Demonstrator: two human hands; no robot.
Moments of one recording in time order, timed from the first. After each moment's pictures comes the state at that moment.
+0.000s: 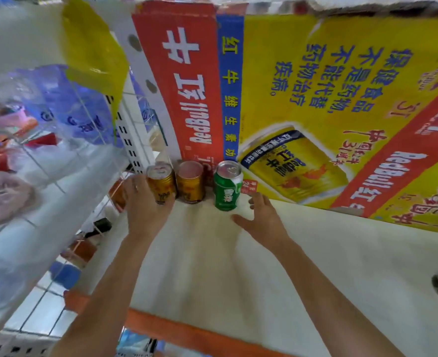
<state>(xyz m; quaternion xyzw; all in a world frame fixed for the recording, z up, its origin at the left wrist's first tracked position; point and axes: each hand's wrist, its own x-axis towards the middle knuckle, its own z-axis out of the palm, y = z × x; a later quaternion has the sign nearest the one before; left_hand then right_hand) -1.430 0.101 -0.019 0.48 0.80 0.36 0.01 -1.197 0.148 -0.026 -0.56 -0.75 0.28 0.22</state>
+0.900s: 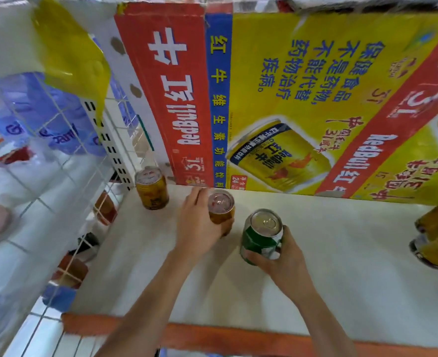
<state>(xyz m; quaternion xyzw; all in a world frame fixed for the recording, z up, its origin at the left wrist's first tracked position) -1.346 0.092 -0.011 0.66 0.66 0.34 0.11 -1.164 0.053 -0.040 -0.60 -0.60 0.38 0.37</state>
